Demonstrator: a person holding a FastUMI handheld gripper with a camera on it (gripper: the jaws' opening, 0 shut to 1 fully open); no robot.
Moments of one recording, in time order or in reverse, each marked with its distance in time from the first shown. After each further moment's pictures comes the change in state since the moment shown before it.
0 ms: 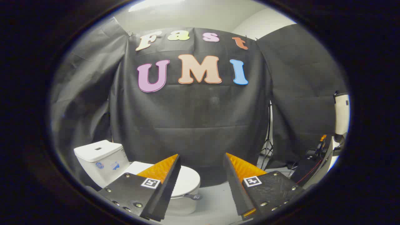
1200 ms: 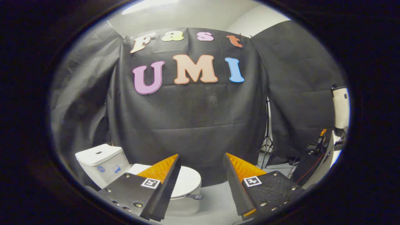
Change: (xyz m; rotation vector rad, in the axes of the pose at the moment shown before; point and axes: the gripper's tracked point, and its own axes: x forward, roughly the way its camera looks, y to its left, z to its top) arm 0.002 -0.007 -0.006 0.059 0.021 -0.015
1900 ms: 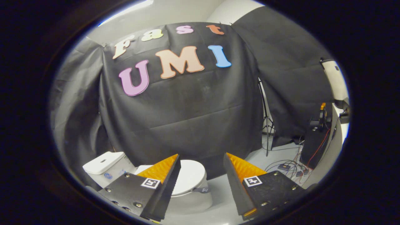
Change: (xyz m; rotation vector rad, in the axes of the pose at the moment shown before) arm 0.003 -0.024 -0.038 0.179 0.094 -0.043
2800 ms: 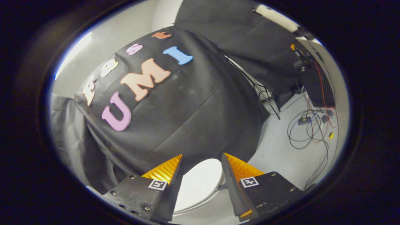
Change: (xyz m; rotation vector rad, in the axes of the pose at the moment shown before) arm 0.042 -0.021 -0.079 0.571 -0.003 -0.047
